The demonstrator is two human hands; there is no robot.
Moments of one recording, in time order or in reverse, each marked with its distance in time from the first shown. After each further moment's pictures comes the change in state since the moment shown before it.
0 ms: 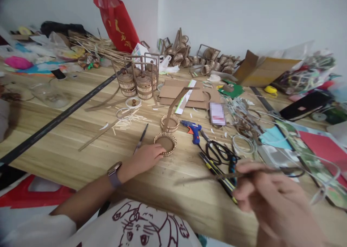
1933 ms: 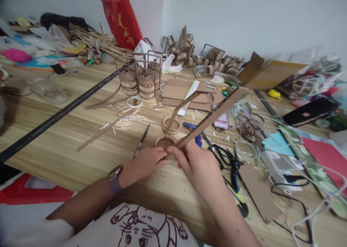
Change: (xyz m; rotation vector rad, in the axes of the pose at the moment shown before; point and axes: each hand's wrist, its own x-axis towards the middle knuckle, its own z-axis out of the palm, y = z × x) left_hand -0.004 0.002 0.004 0.041 0.043 0.005; right_hand 0.044 -0.043 0.112 -0.579 -0.272 -0.259
